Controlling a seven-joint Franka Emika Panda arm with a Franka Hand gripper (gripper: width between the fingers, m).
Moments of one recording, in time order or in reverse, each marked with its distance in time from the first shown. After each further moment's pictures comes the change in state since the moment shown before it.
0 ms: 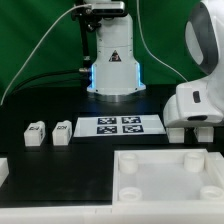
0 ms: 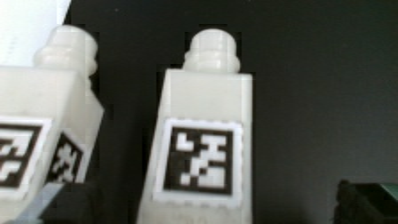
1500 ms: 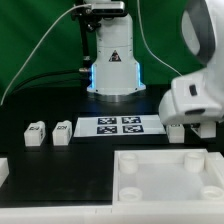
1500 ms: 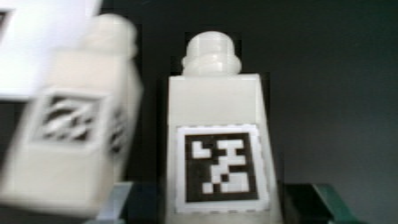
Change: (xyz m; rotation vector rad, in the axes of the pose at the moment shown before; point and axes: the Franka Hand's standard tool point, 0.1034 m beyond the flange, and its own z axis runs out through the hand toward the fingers) arm -0.004 0.021 -0.052 -0.015 0.089 -0.088
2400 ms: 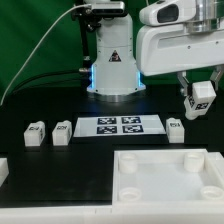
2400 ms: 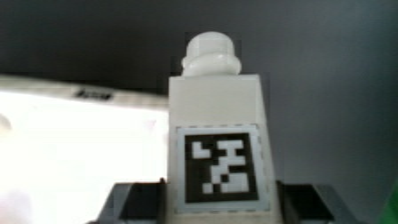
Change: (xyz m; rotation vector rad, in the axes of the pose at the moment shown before) arm 0.004 0.047 -0.130 -0.039 0.833 -0.129
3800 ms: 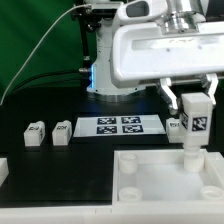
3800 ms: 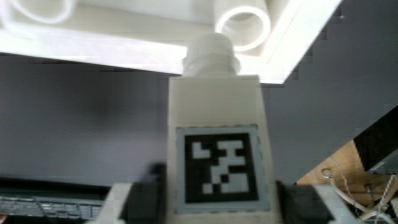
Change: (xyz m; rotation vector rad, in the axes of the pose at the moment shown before) arm 0.085 0.048 0.017 -0.077 0.534 0.008
